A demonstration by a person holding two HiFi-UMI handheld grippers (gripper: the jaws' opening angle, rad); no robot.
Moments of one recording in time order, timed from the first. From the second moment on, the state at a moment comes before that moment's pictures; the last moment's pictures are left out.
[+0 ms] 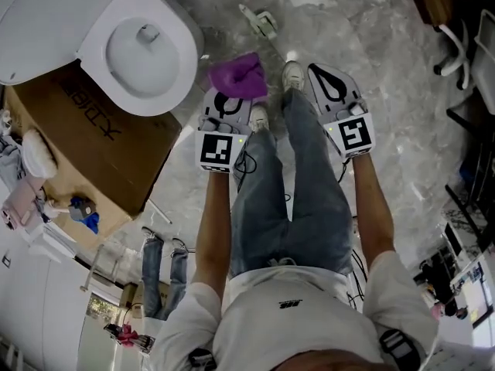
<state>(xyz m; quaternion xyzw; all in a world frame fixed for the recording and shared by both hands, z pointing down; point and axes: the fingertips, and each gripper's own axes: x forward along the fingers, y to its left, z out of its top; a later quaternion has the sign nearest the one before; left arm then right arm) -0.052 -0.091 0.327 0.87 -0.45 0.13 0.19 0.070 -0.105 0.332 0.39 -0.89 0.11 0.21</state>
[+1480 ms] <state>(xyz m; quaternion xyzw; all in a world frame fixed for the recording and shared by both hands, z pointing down) -0.032 -0.156 0.663 0.88 -0.42 0.14 0.16 0.070 -0.176 0.688 0.31 -0.92 0.05 0.24</state>
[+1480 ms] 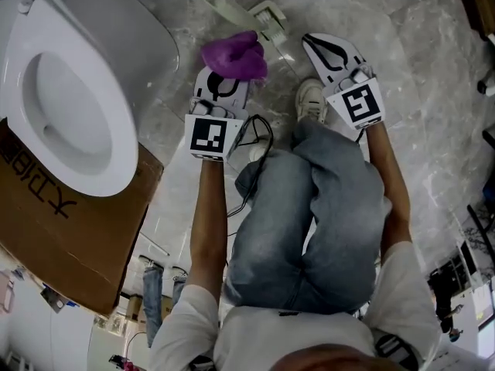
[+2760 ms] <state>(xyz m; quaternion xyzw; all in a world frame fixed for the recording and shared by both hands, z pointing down) 0.017 -0.203 0.740 0.92 -0.36 0.07 0.13 0.009 -0.205 0.805 0.20 -0.94 -0.05 0.26</state>
